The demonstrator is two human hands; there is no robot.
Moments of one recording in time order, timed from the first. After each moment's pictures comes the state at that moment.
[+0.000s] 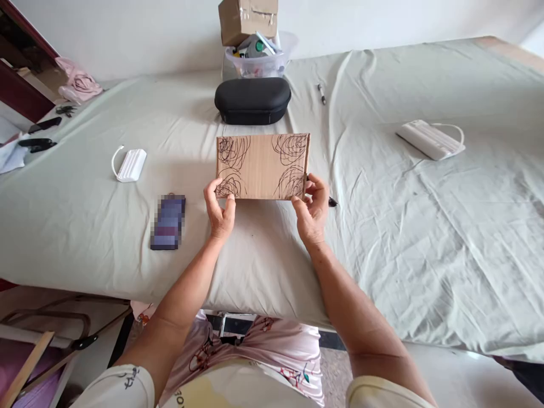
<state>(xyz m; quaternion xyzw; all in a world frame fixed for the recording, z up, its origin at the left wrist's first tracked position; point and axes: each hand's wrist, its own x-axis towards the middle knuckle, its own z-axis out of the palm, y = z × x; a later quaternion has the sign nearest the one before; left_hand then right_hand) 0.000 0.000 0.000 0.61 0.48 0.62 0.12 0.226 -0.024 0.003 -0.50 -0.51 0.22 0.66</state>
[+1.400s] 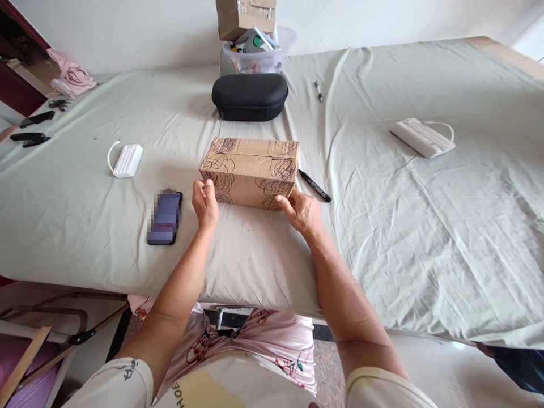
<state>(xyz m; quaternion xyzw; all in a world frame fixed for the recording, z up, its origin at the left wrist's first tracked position) -0.024 0.009 0.005 0.52 0.61 0.57 0.17 0.243 -0.025 0.019 -0.63 -0.68 0.14 0.35</state>
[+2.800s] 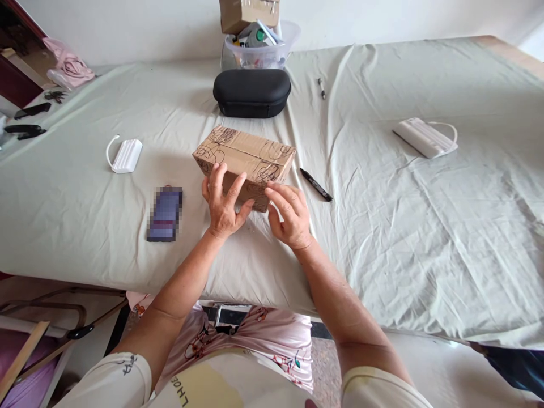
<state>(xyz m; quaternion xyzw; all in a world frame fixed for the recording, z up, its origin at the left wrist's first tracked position) 0.009 -0.023 0.017 0.74 0.45 0.49 -0.06 0.210 -0.049 0.017 -0.46 -0.76 -0.07 0.45</state>
